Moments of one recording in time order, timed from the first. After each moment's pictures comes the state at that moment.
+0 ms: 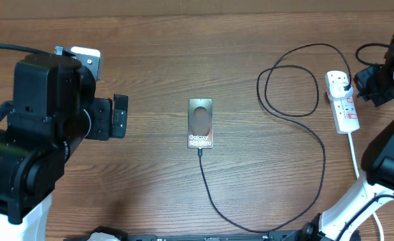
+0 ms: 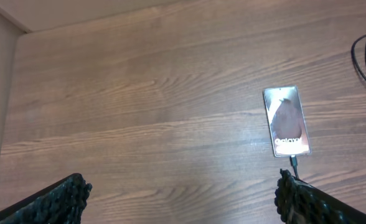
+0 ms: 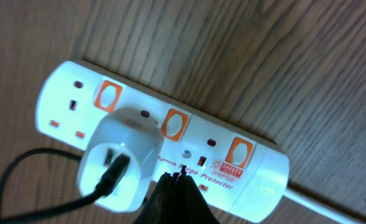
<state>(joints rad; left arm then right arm) -0.27 1.33 2.07 -1.60 -0.22 -0.07 -0.43 2.10 1.79 -1.11 0.02 0.70</state>
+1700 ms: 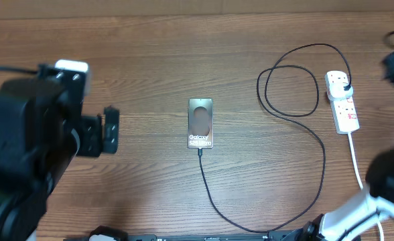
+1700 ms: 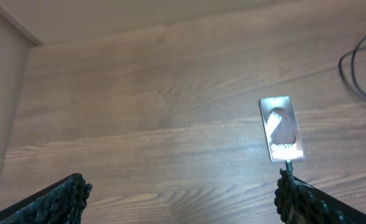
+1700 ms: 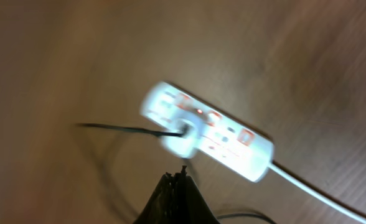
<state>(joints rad) -0.27 1.21 2.06 -1.60 -0.22 -0.07 -0.52 1.90 2.09 -1.32 -0.12 0.59</state>
